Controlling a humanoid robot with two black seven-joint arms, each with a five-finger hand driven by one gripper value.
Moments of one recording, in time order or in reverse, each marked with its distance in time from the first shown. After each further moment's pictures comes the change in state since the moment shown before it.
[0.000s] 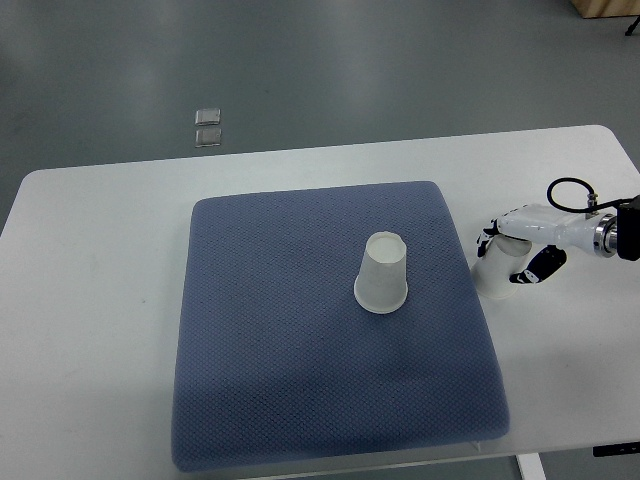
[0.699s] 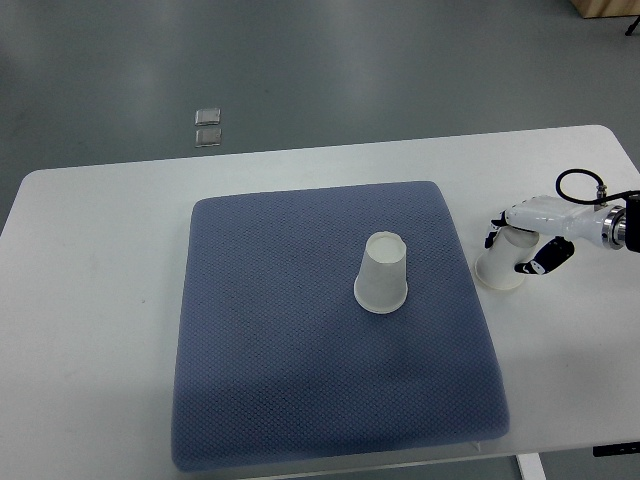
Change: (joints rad) left arm 0.000 0.000 0.000 0.000 0.000 0.000 0.000; right arm 0.016 -0.024 0.006 -0.007 0.005 0.010 0.000
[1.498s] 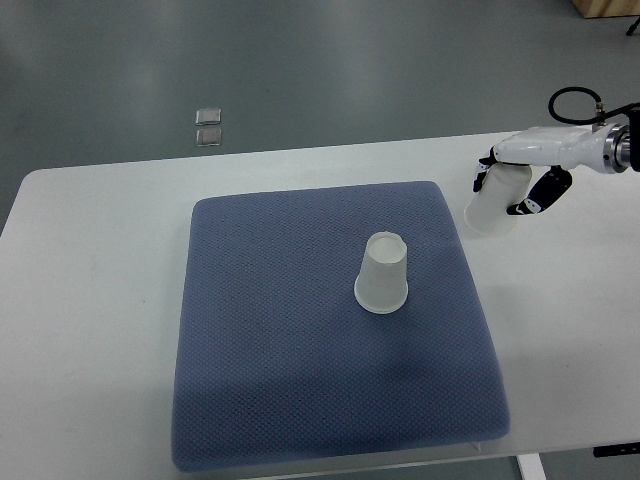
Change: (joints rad) left arm 0.000 0.000 0.000 0.000 0.000 0.000 0.000; right arm 0.287 -0.053 0.005 0.106 0.001 0.251 0.007
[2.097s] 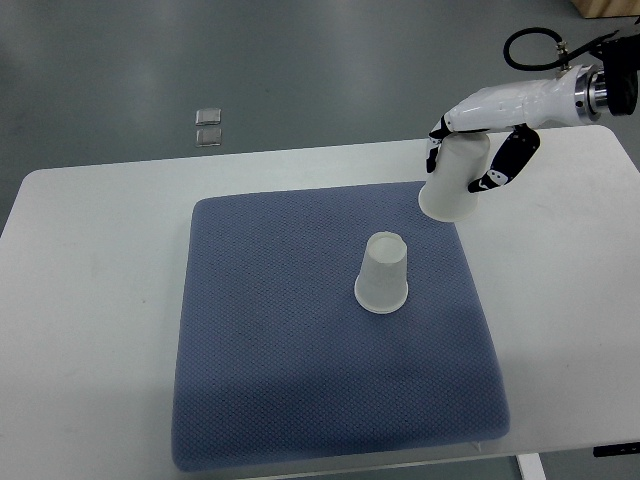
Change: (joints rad) left arm 0.000 0.000 0.000 0.000 0.000 0.000 0.000; right arm 0.223 0.014 0.004 0.177 0.068 0.200 0.002
